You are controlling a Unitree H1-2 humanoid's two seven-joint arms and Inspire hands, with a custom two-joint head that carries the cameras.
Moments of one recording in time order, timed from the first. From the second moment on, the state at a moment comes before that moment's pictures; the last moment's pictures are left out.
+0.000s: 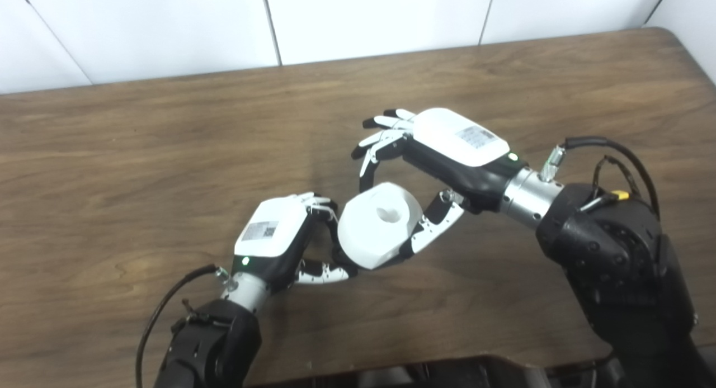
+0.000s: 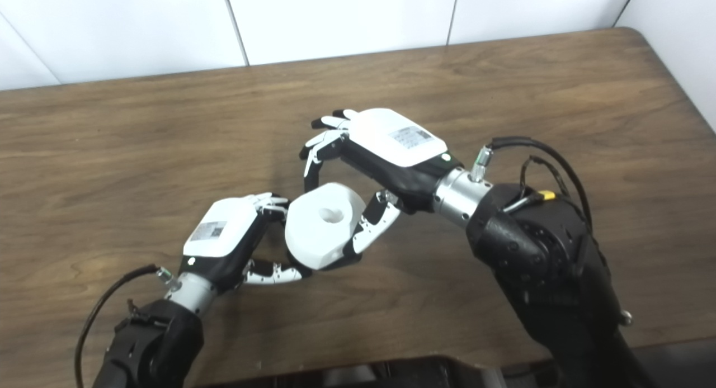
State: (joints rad) left arm 0.05 0.17 -0.39 -0.43 1.06 0.18 -0.44; right arm -0.26 -0.33 0.30 -0.80 -0.75 0.39 0.82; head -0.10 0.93
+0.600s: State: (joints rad) left arm 0.05 0.16 -0.39 -0.43 1.06 0.18 -0.44; right arm -0.25 -0.31 0.33 -0.75 -0.78 0.34 0.82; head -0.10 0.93
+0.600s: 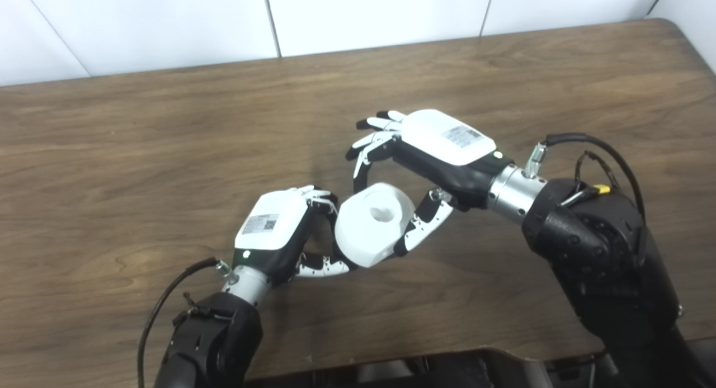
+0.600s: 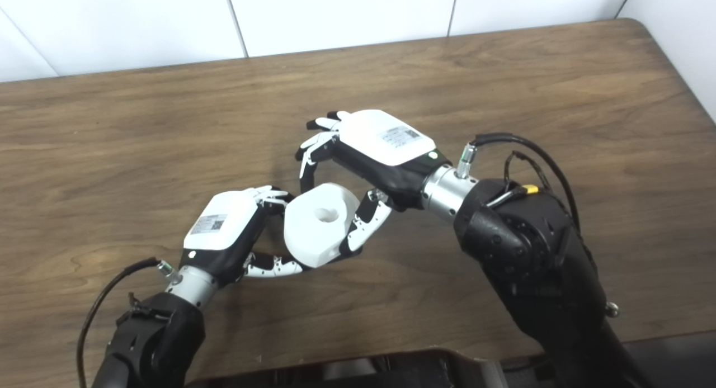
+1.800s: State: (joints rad) left arm 0.05 0.16 -0.39 -0.44 1.06 0.18 -0.44; right arm -0.25 -0.33 0.33 -0.73 -0.80 0.30 0.82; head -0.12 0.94
